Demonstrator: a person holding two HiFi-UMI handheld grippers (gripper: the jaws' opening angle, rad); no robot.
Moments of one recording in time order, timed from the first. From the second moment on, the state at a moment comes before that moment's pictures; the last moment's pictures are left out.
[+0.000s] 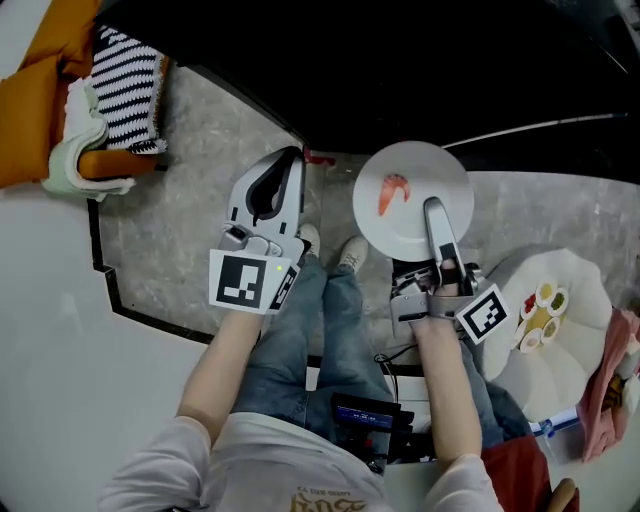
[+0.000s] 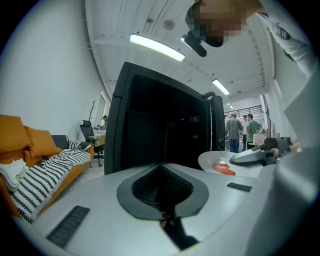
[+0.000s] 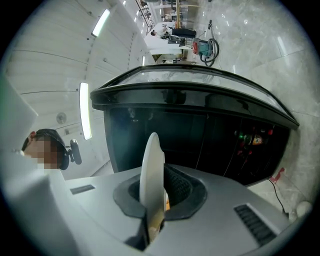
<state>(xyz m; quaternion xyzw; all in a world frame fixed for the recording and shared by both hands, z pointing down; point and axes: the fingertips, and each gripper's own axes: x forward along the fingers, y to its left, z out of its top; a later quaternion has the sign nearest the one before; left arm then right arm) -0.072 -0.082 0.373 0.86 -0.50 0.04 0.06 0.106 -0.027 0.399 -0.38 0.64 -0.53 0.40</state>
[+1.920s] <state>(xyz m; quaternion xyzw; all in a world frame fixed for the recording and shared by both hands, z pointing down) -0.047 -0.084 0.438 0.88 -0.46 0.04 0.09 0.089 -0.104 0.468 -0.41 0.58 -0.57 0.41</state>
